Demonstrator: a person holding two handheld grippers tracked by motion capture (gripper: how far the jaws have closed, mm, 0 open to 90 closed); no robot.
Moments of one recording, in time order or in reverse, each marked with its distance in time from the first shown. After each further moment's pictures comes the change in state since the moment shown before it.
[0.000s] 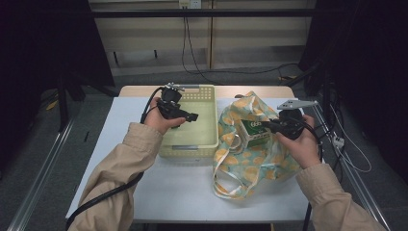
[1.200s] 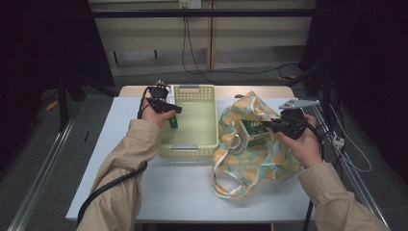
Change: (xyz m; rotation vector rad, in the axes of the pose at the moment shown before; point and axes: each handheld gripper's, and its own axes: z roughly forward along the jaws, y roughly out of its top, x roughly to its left) left arm 0.053 -0.013 0.027 0.031 0.234 -0.185; right arm -0.005 -0.001 -0.002 0.000 0.008 -0.002
